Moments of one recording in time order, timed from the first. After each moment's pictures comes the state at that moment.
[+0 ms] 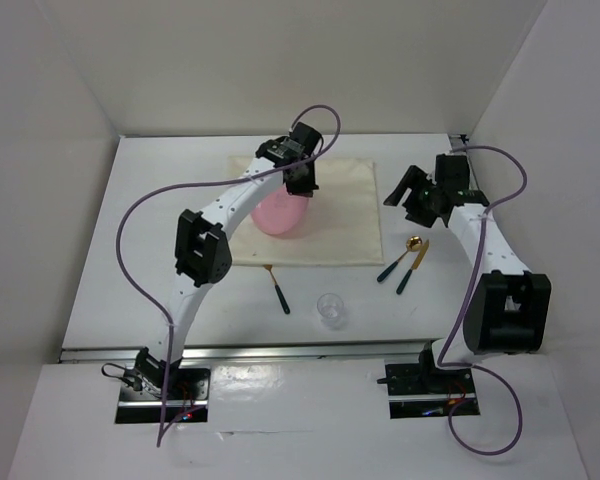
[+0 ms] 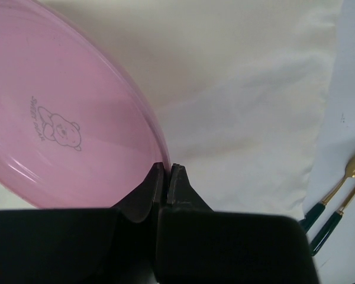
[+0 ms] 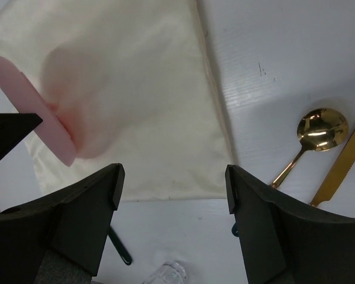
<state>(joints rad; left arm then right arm) -0.57 2.39 2.41 -0.98 -0.09 -0.57 -0.04 1.46 1.15 -0.48 -0.23 0.55</state>
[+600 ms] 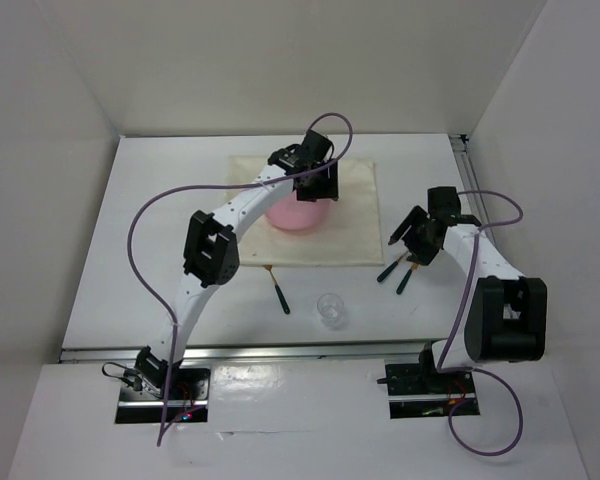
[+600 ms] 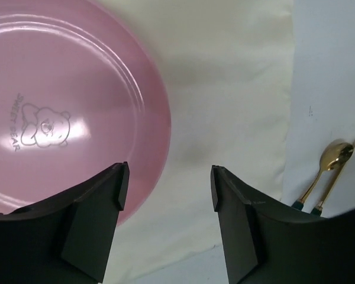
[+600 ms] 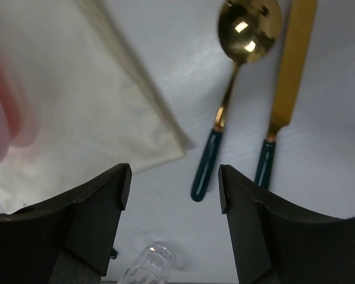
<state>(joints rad) -0.61 2.47 2.44 -0.85 -0.02 -0.58 -0.04 1.41 0.93 -0.53 -0.12 0.69</state>
